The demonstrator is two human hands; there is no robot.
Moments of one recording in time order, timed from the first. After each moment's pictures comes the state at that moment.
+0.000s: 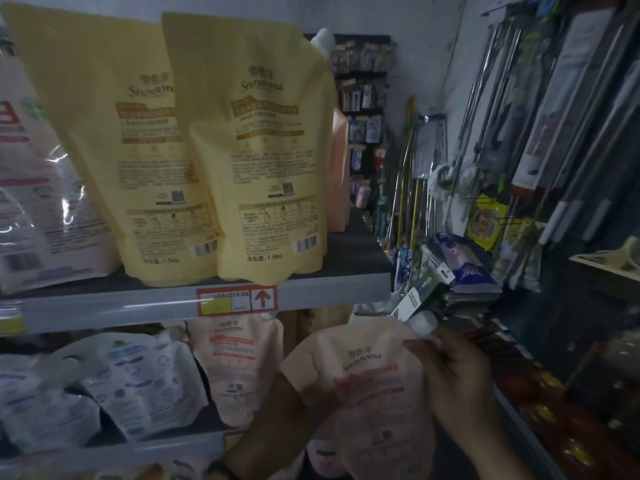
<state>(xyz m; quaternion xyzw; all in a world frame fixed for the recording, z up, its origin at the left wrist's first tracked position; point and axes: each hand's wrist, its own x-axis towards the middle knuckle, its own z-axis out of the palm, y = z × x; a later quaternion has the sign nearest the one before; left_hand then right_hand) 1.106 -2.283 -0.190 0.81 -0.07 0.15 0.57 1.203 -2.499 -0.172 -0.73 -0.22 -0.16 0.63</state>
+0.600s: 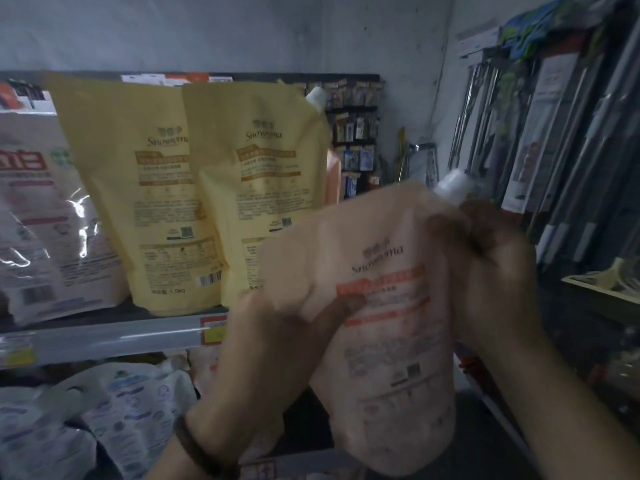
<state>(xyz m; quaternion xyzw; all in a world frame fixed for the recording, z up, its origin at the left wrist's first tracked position) 1.095 -2.293 -0.032 0.78 -0.01 0.37 0.50 1.196 -2.485 0.008 -0.62 -0.28 -0.25 0.68</state>
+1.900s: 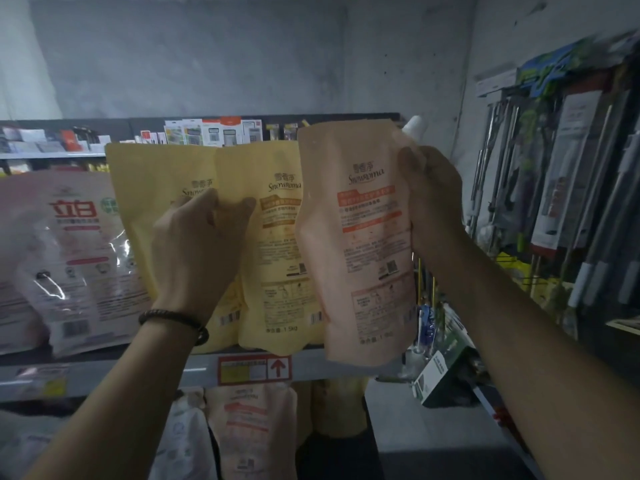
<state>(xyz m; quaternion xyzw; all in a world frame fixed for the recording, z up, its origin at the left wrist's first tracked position) 1.154 -2.172 0.062 0.78 0.15 0.58 0.15 1.316 -2.411 0.097 -0.50 -0.31 -0.18 0.79</state>
